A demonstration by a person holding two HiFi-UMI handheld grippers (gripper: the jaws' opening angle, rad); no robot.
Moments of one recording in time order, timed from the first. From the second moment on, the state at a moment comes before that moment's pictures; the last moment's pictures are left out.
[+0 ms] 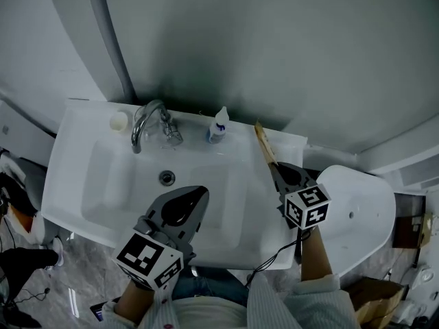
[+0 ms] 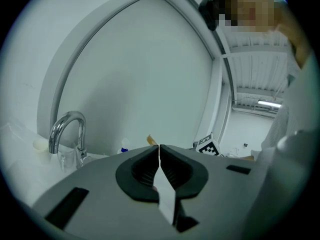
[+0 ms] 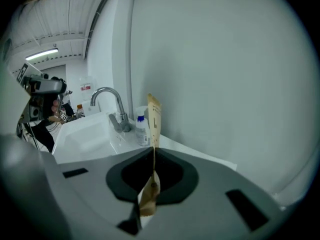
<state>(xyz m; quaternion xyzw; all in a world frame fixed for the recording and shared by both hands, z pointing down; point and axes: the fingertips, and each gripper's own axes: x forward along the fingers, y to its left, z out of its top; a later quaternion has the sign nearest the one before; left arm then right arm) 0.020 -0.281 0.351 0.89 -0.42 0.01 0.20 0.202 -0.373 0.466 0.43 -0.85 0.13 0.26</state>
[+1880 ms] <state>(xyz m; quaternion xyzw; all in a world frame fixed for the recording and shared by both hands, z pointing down) -0.016 -0.281 0.409 0.84 -0.48 0.07 0.23 0.236 -0.451 0.625 0.27 -0.82 0.00 0.51</state>
